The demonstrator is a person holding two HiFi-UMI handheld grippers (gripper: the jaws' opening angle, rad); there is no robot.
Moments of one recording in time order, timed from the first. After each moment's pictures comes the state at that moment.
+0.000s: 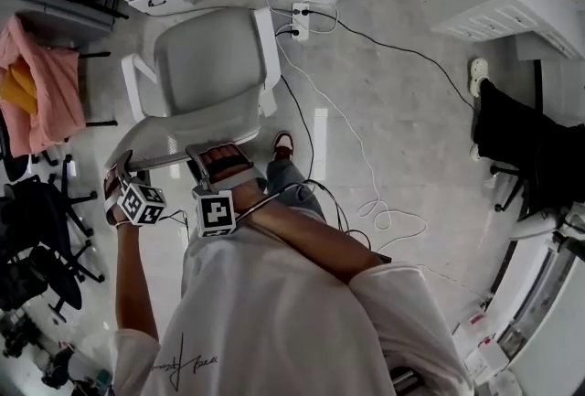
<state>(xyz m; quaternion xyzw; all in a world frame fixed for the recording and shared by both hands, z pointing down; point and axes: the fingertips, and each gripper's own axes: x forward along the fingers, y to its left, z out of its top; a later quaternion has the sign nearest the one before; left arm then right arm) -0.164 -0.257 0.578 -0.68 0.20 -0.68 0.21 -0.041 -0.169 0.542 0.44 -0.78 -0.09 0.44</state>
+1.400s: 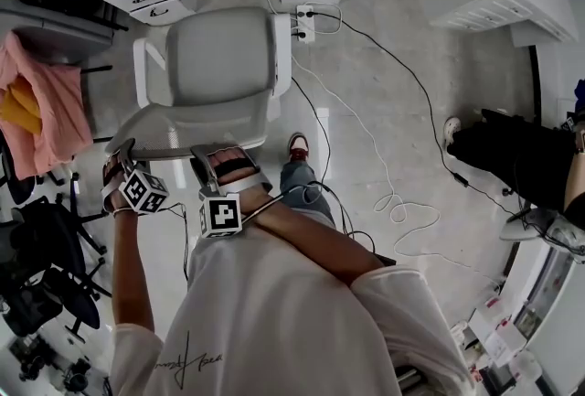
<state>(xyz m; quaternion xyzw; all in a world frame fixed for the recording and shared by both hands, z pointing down) -0.184 -0.356 0.581 -0.67 0.14 -0.68 0.28 -0.084 -0.236 0.537 0.50 -0.76 -0.05 0.41</state>
